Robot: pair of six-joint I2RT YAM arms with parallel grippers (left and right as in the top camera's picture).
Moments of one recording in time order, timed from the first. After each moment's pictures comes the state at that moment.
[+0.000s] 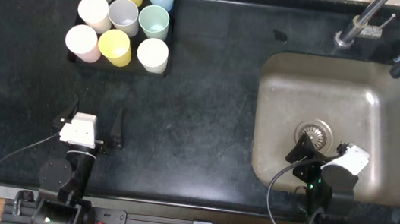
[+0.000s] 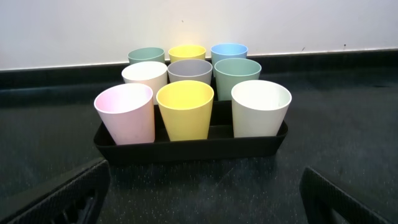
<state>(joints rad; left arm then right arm) -0.11 0.04 0.01 -0.08 -0.03 0.02 0.05 0.35 0.34 -0.56 0.21 0.49</state>
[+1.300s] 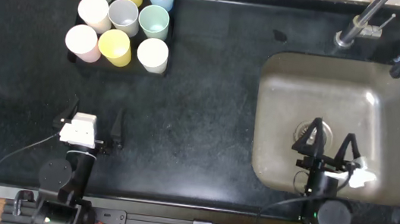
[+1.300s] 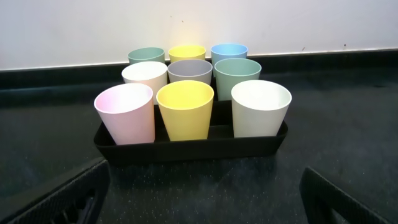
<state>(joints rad) -0.11 0.04 0.01 -0.08 -0.03 0.02 0.05 0.01 0.02 0.03 0.21 0.49</state>
